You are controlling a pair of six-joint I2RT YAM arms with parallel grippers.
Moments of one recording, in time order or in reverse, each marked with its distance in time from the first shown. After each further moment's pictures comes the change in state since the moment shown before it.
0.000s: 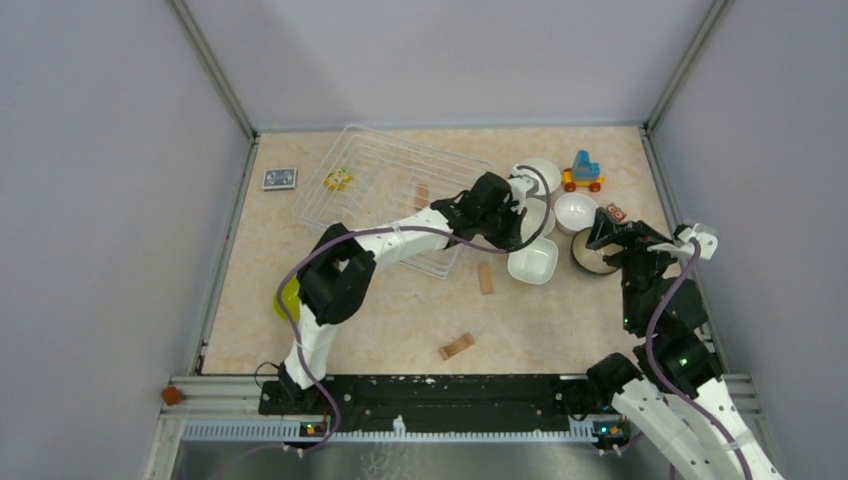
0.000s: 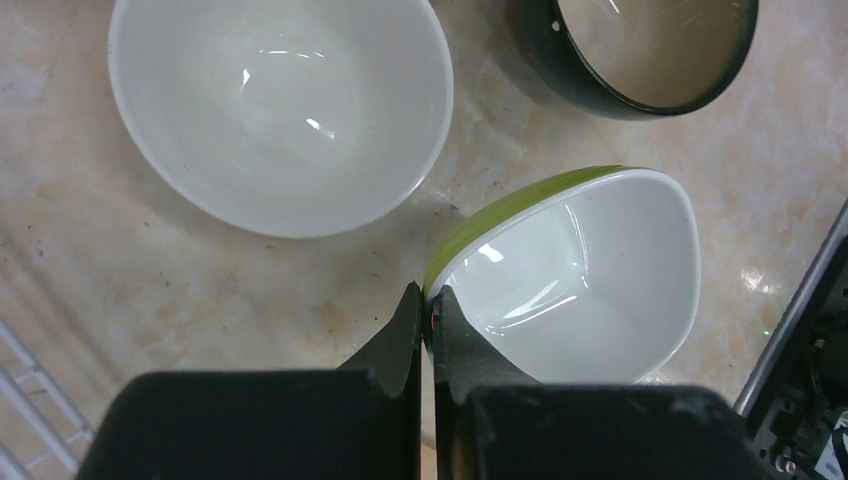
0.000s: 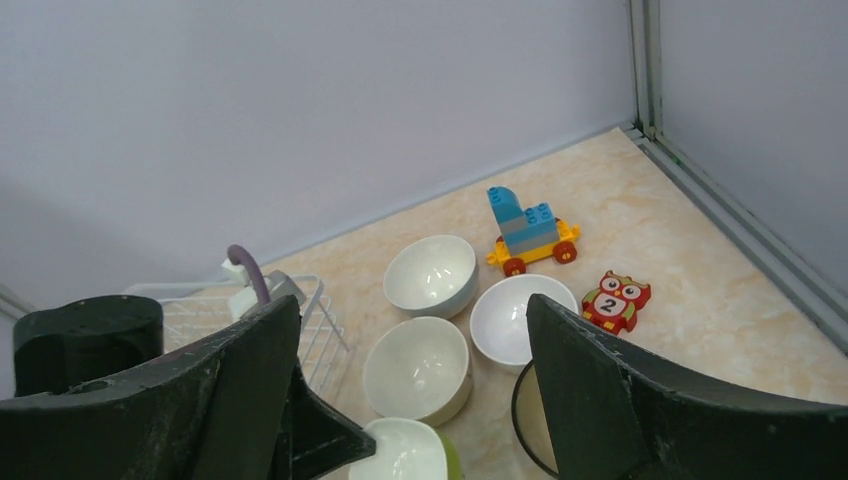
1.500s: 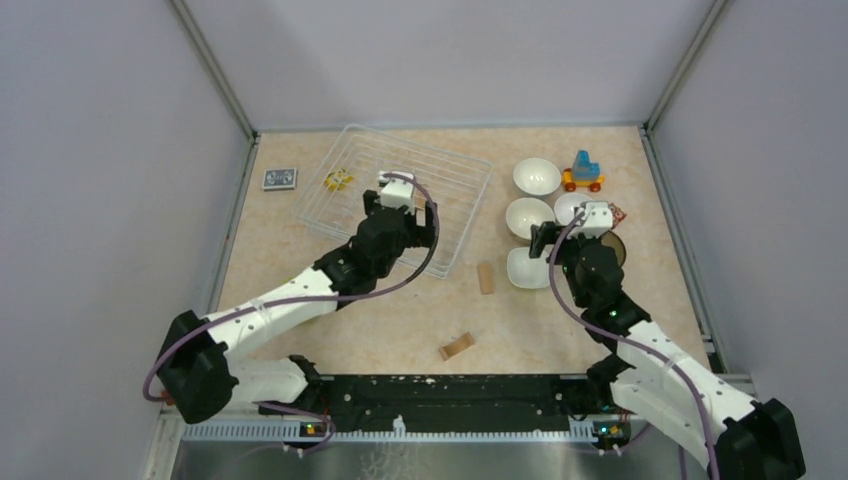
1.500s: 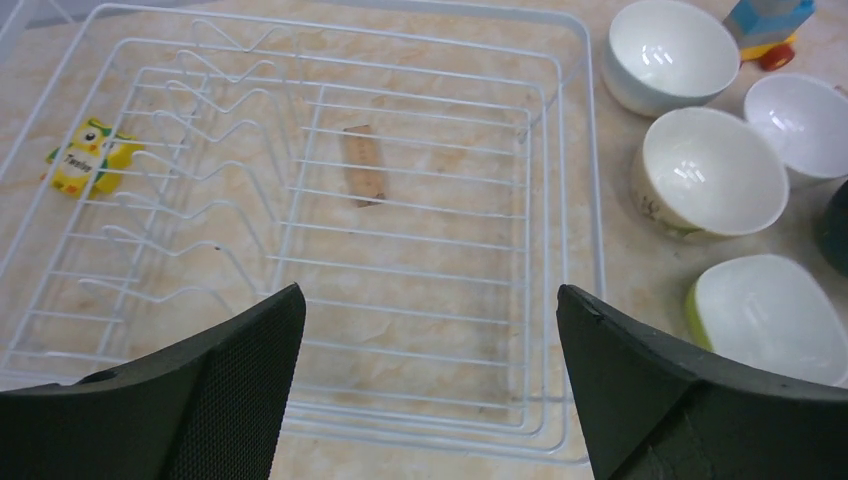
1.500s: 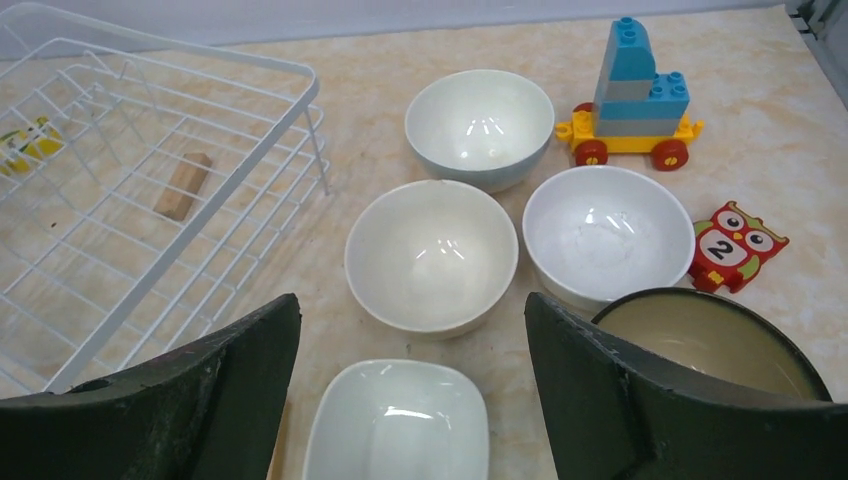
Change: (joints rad) left arm 0.061 -0.785 -0.690 0.235 -0.711 -0.039; right arm -0.006 0.403 -0.246 0.356 -0.266 -0.106
